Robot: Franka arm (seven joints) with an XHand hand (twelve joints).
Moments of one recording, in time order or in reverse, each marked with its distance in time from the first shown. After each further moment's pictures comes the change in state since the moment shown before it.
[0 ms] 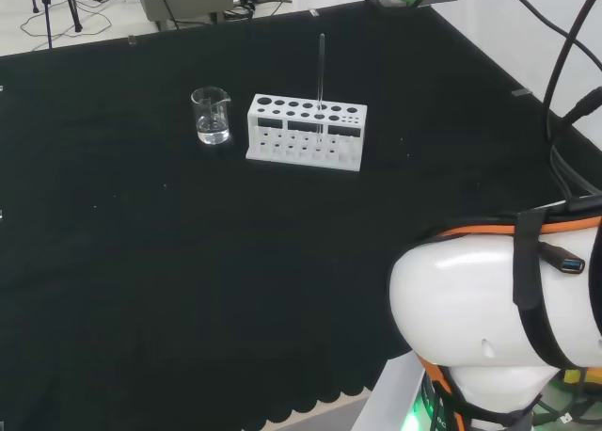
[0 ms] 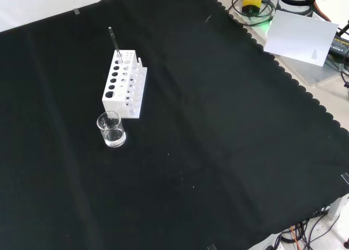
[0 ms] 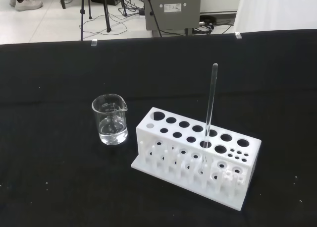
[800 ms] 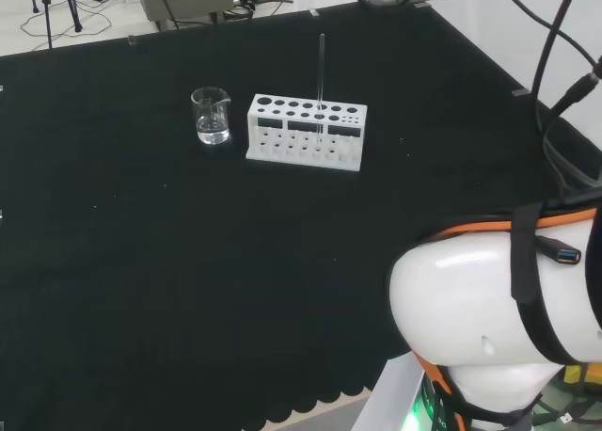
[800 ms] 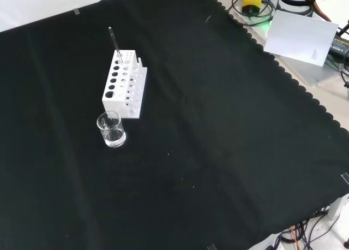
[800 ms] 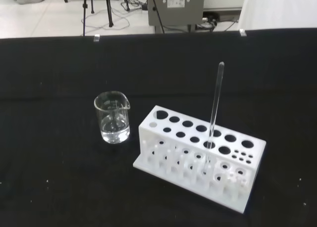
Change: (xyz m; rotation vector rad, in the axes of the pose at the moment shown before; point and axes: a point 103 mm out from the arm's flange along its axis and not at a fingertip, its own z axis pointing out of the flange) arm 0.006 0.010 0.001 0.006 -0.013 -0.013
